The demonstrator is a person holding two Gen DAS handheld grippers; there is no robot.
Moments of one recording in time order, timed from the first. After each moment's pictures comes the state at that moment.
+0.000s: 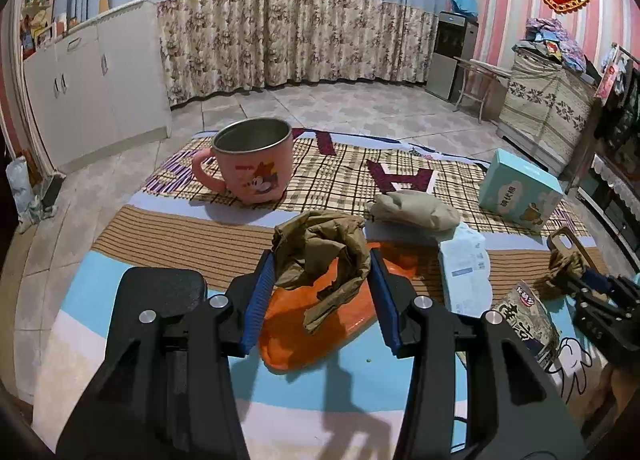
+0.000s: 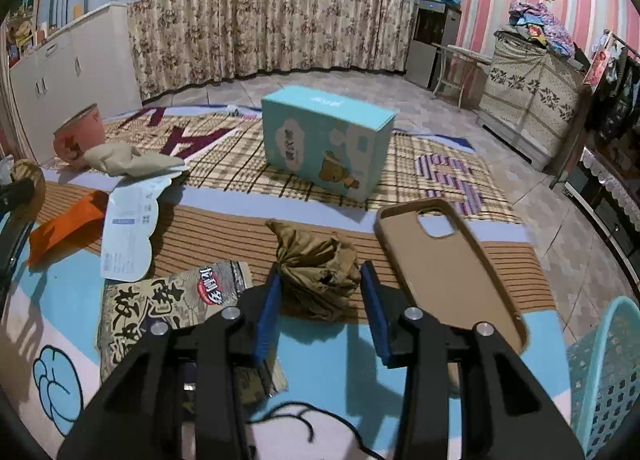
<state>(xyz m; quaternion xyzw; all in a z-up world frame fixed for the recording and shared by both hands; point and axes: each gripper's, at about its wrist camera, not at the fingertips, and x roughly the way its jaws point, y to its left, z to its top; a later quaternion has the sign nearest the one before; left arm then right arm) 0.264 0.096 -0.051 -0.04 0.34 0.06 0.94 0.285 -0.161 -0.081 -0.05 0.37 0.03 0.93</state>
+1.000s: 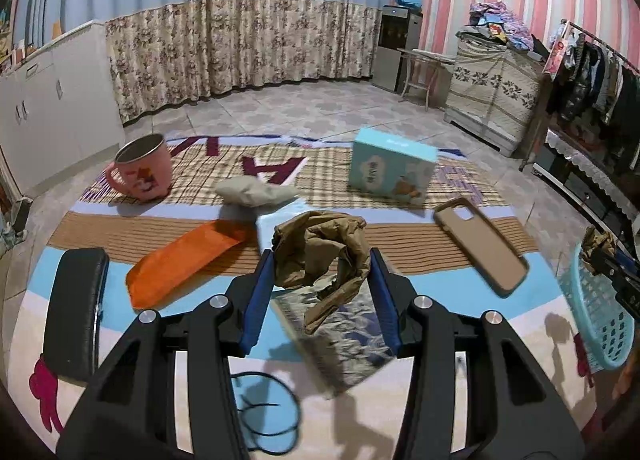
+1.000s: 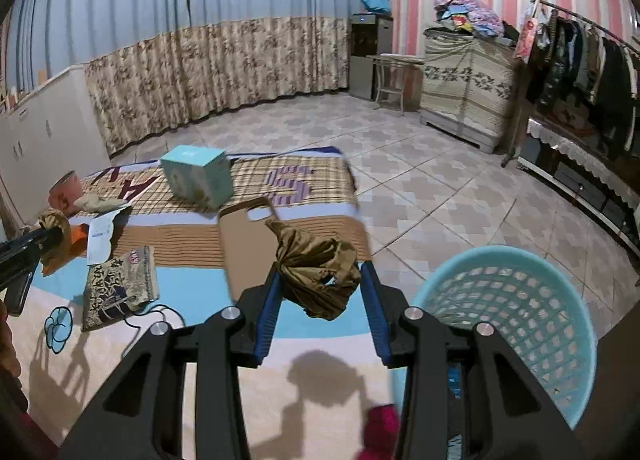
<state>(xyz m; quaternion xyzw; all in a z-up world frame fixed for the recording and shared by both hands) 0.220 -0.037 -0.023 -0.03 0.34 -0.03 0.94 0.188 -0.322 -0.024 0.02 0.32 -0.04 0.94</state>
